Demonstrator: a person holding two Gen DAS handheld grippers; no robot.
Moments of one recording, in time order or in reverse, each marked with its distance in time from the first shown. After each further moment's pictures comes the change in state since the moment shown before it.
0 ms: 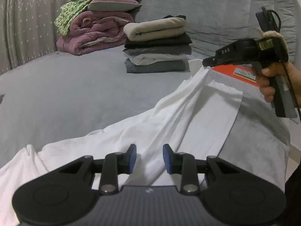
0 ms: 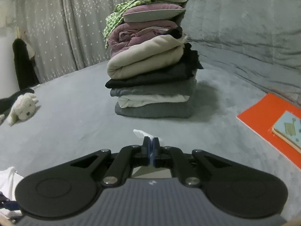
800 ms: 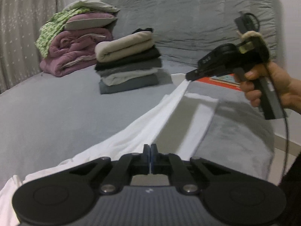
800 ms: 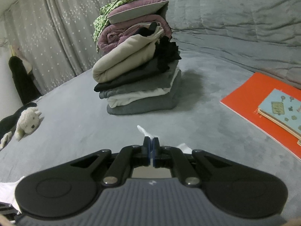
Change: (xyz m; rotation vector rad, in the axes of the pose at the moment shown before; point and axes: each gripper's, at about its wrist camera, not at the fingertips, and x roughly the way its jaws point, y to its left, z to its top) left arm -0.008 -0.055 0.020 0.126 -0.055 -0.064; right arm -0.018 -0.051 -0.001 0.129 0.044 0.051
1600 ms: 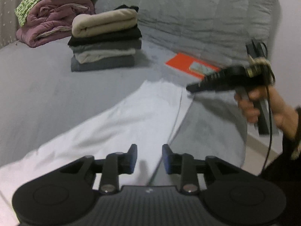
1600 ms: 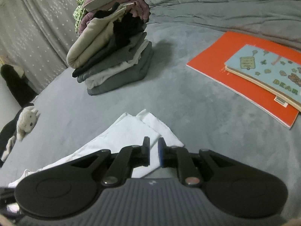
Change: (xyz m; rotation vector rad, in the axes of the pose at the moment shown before) left arm 0.039 0.011 0.035 -0.129 0.152 -0.197; right arm -0.008 -0.060 -0.016 0.148 0.155 0.011
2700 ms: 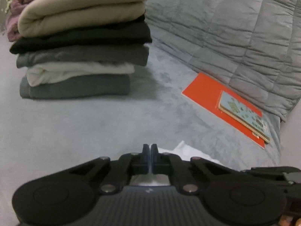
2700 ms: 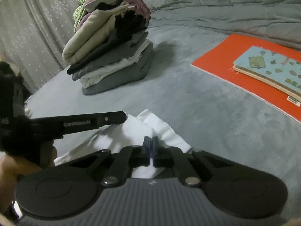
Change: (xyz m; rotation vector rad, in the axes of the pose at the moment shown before) left arm 0.175 0.013 0.102 -0.095 -0.042 -0.028; right arm 0.024 0.012 -0.015 -0.037 -0.077 -0.053
